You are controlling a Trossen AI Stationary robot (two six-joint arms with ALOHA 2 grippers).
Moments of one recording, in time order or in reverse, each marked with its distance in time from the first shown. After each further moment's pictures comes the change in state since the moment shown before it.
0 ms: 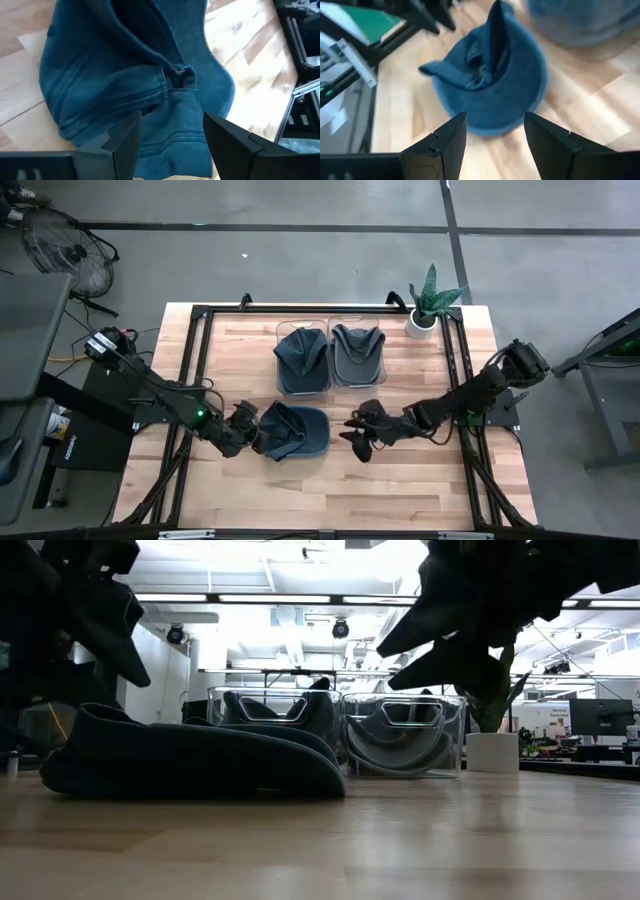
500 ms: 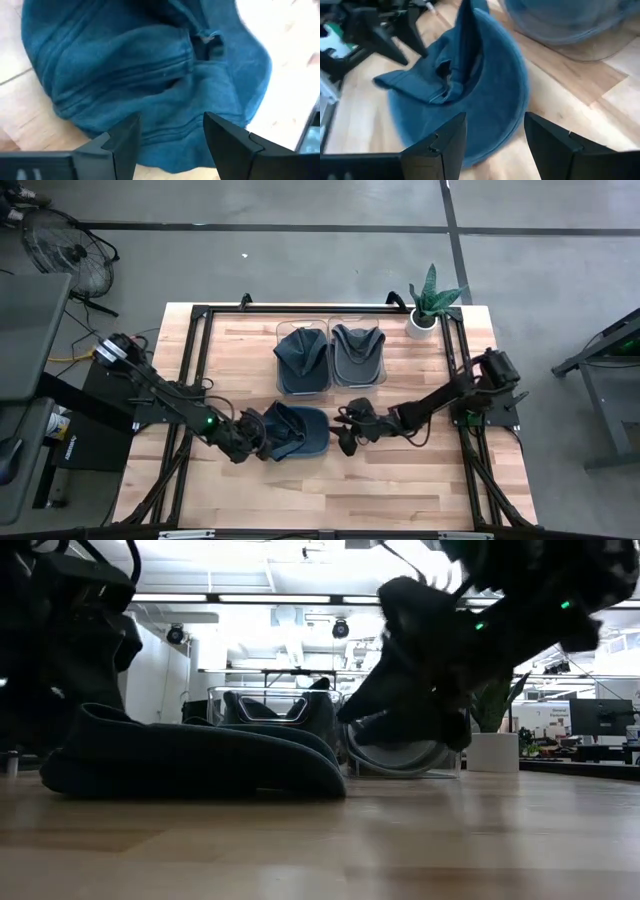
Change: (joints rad) left arm 0.000 0.147 0.001 0.071 0.099 -0.031; right arm -0.062 0.235 0.005 0.248 0.028 -0.027
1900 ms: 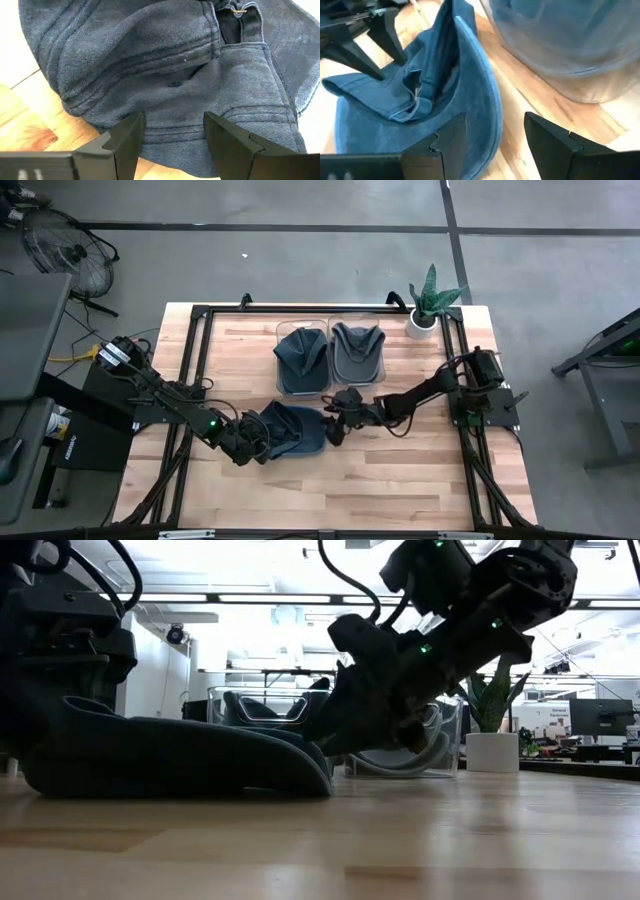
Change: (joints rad) left arm 0.000 0.087 0.002 -0.129 0.108 0.029; right arm -0.133 0.100 0.126 -0.057 -0.094 -0.153
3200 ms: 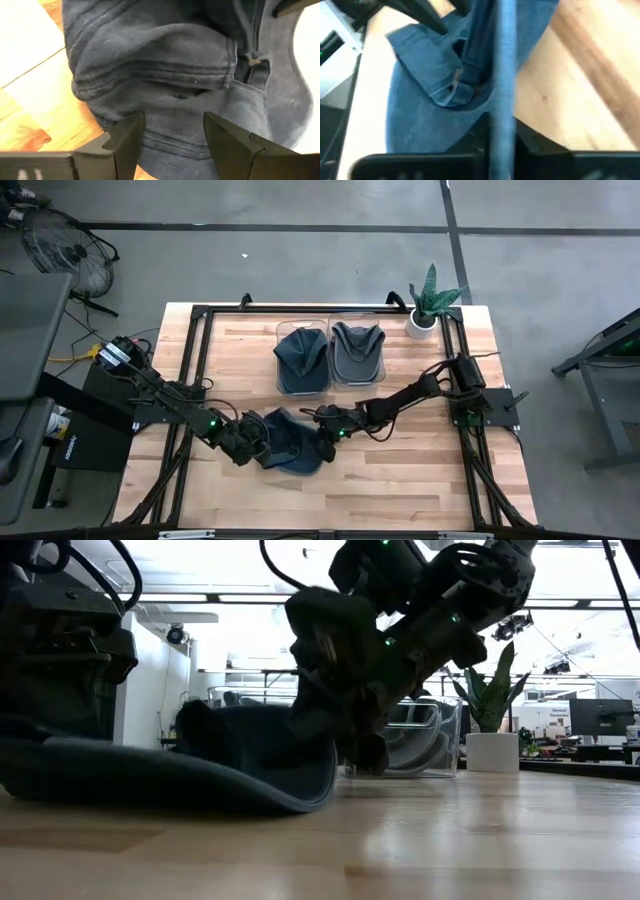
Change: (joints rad) left arm 0.000 0.000 -0.003 0.033 -0.009 -0.001; right arm 0.012 0.146 0.223 -0.117 -0.345 0.030
